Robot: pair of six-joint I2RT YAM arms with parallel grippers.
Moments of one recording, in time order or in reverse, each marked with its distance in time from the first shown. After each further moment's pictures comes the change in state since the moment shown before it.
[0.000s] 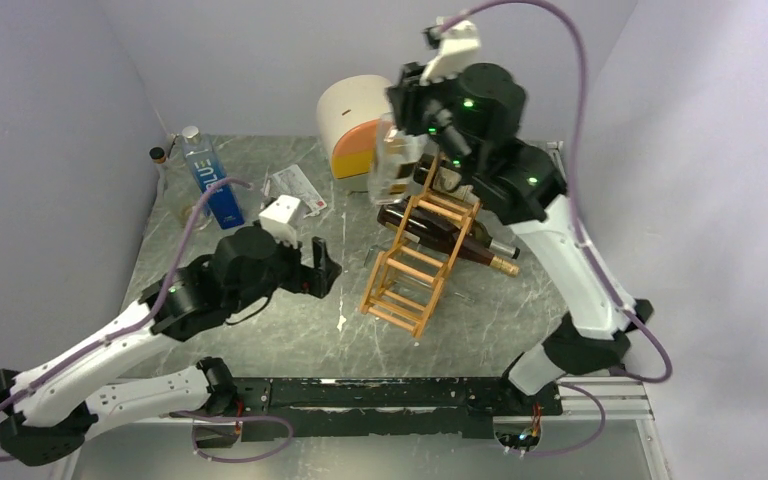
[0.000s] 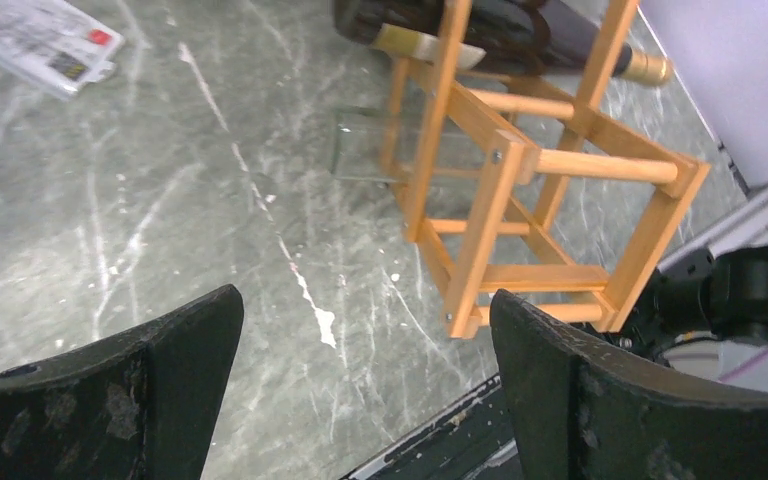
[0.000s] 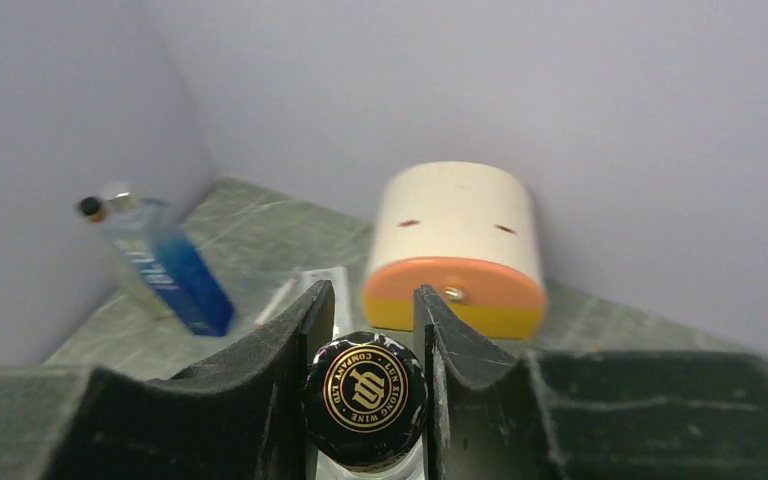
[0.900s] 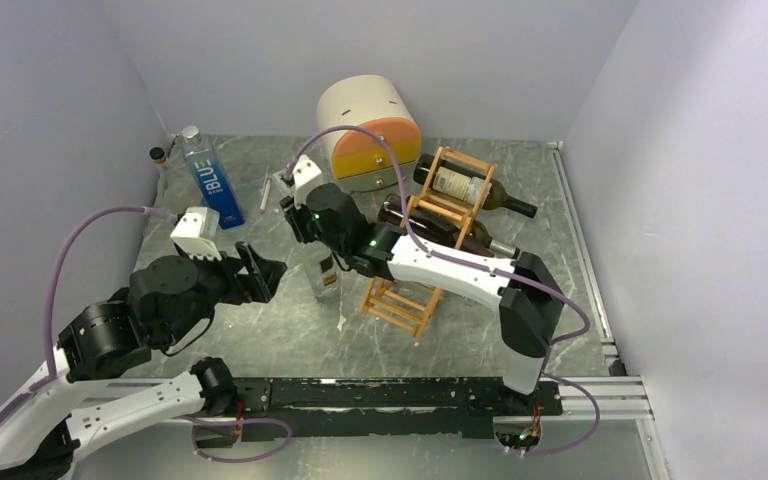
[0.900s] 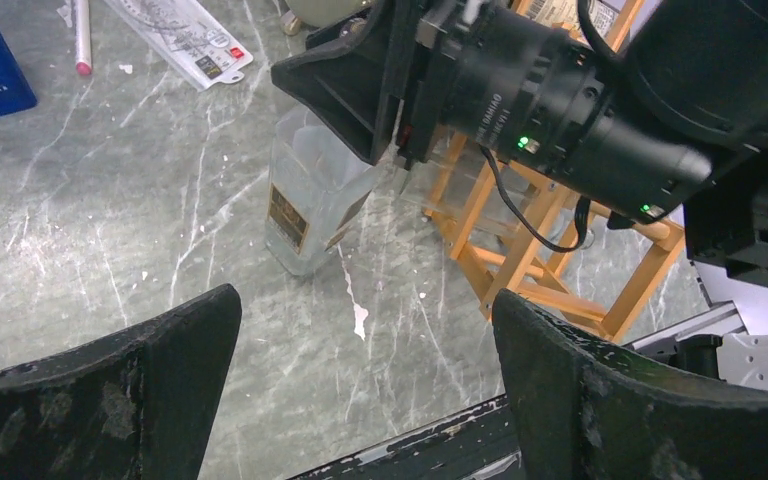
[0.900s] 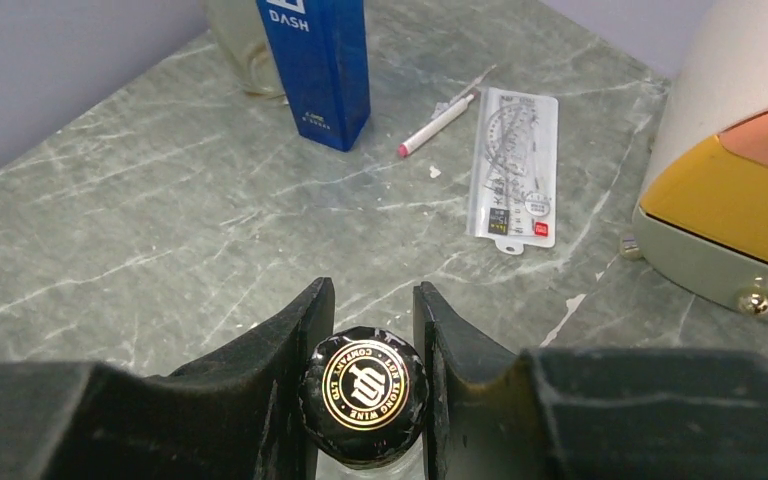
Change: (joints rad) left arm 0.000 -0.306 0.051 -0.263 -0.234 -0.147; right arm 0.288 0.303 -0.595 0.589 -0.077 0.049
